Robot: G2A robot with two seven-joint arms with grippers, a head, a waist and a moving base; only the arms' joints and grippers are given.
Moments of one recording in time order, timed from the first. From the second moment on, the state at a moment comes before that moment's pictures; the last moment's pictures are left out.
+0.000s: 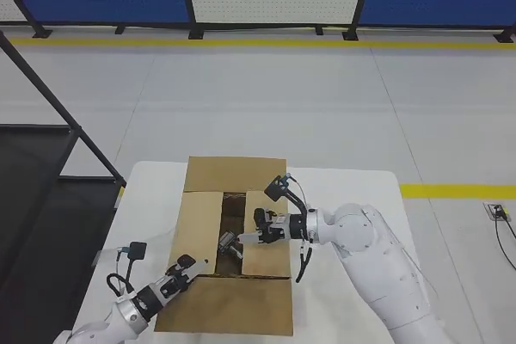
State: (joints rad) left arm 1.50 -1.17 -1.61 -1.87 0.12 -0.27 -0.67; right arm -0.60 -1.45 1.11 -1.10 -0.38 -0.64 0.99
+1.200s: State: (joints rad) left arm 1.53 -1.14 -1.72 -1.94 -0.06 -0.32 -0.67; right arm -0.61 -1.41 1.10 -1.17 -0.50 -0.63 0.80
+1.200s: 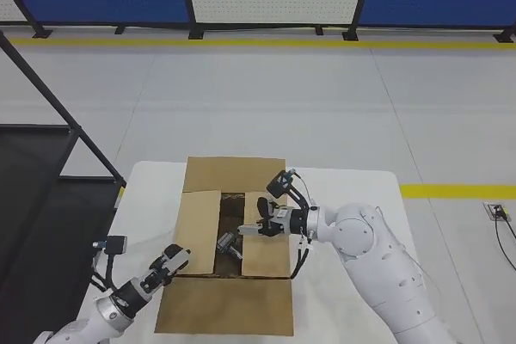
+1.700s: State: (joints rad) left arm 1.72 -1.11 -2.06 -1.85 -0.22 -0.42 -0.92; right arm -0.62 -1.40 1.13 -1.16 -0.49 -0.60 0.79
